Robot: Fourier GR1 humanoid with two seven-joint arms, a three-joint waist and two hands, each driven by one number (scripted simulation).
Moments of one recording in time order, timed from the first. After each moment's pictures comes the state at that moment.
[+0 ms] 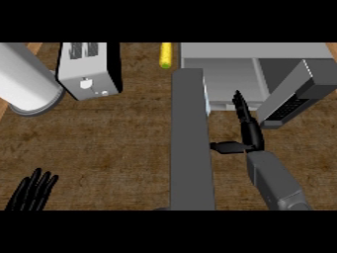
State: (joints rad) left arm 0.52 0.04 0.08 -1.92 0.12 -0.51 -0.37; right arm -0.65 -0.07 -0.19 -0.23 0.05 -0.07 -1.03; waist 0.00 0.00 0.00
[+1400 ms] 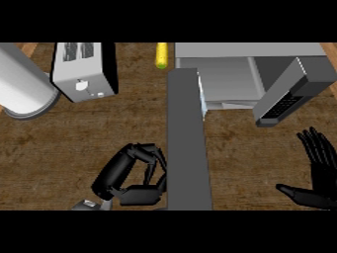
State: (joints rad) left arm -0.05 0.00 -0.35 -1.56 -0.20 -0.18 -0.19; right arm 0.01 -0.23 -0.20 -1.12 -0.21 0.30 -0.79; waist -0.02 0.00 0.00
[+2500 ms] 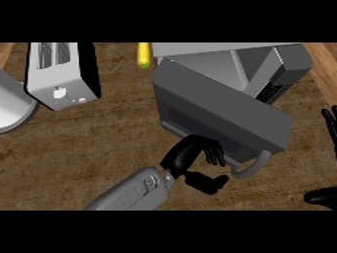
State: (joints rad) left arm -0.63 0.01 -0.91 -0.97 0.20 0.29 -0.14; right arm 0.02 -0.33 -0.18 -1.49 -0.36 0.42 -0.56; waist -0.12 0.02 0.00
